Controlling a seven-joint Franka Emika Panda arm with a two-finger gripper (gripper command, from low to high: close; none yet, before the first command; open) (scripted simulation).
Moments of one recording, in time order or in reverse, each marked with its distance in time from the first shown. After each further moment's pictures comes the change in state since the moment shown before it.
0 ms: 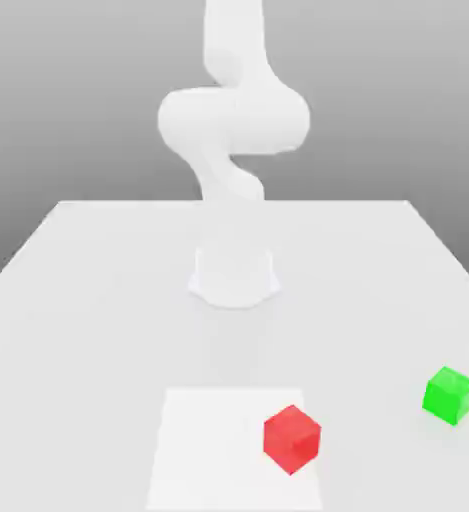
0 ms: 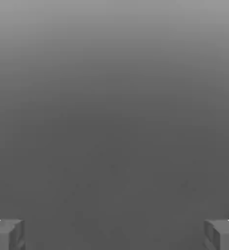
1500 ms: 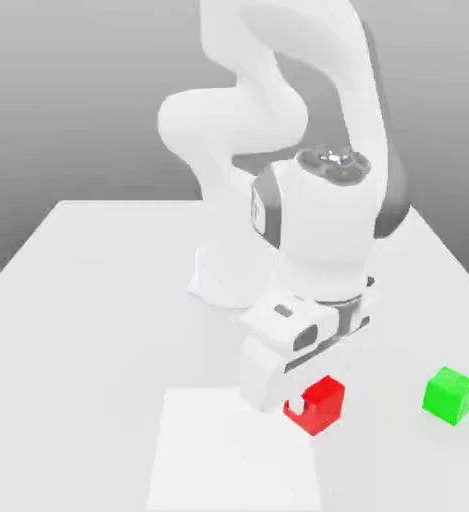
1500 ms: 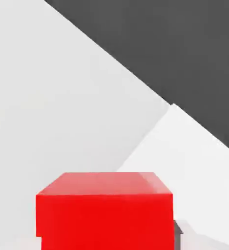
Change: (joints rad) arm 0.293 0.793 0.056 -0.288 -0.005 0.361 -0.318
